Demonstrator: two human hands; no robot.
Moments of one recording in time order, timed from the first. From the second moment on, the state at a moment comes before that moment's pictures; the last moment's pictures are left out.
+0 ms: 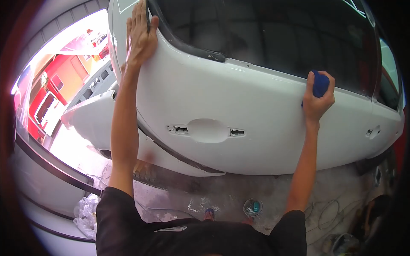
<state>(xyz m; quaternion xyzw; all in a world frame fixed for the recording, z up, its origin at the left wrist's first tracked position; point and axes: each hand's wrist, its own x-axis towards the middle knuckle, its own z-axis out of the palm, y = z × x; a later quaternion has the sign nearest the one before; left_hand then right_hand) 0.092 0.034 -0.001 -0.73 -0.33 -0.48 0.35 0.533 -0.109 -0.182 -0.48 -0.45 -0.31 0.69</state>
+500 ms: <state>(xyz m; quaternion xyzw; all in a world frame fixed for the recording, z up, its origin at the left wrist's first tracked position) 0.110 -0.001 -0.059 -0.72 -0.35 -0.45 0.39 0.537 -0.108 -0.183 -0.49 -0.45 -0.30 0.69</state>
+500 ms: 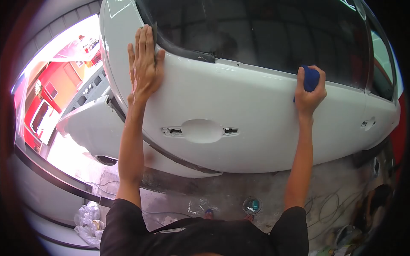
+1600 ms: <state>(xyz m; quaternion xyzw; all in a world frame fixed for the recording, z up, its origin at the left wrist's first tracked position) 0.078 -0.004 -0.055 -0.78 -0.30 -0.40 0.37 0.536 -0.109 -0.179 -0.49 -0.45 -0.30 0.69</state>
